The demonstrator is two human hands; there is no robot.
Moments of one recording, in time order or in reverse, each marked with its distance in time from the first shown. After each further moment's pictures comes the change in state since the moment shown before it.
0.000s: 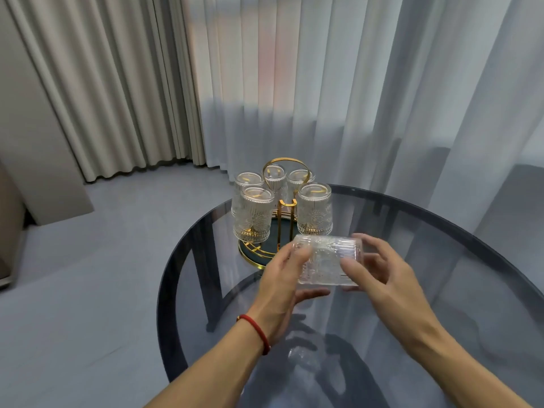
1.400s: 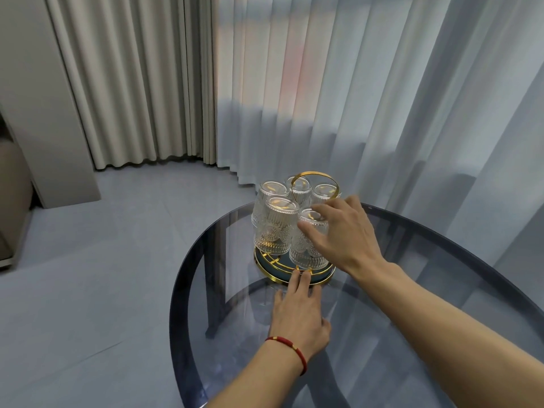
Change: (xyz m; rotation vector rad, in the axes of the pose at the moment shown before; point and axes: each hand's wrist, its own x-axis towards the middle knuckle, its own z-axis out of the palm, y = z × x) left_hand 0.030 -0.050 -0.031 1.604 0.031 0.147; right_hand 0.131 -0.021 0.086 -0.989 0.046 -0.429
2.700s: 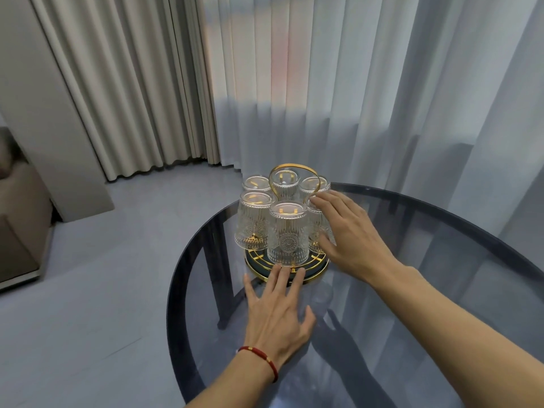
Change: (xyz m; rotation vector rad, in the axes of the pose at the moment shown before) left_hand -0.032 -0.011 0.012 0.184 0.152 -0.015; right_hand -0.043 0.043 -0.020 0.086 -0.111 -0.162
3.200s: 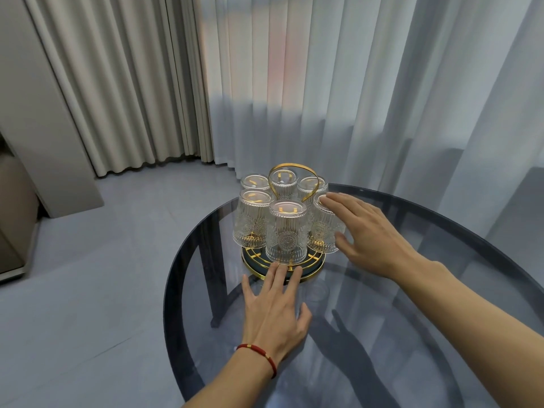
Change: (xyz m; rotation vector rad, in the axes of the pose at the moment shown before) left_hand 0.000 -0.002 0.006 -0.029 0.025 -0.006; right_hand -0.009 0.026 -0.021 -0.055 -0.083 -0.042
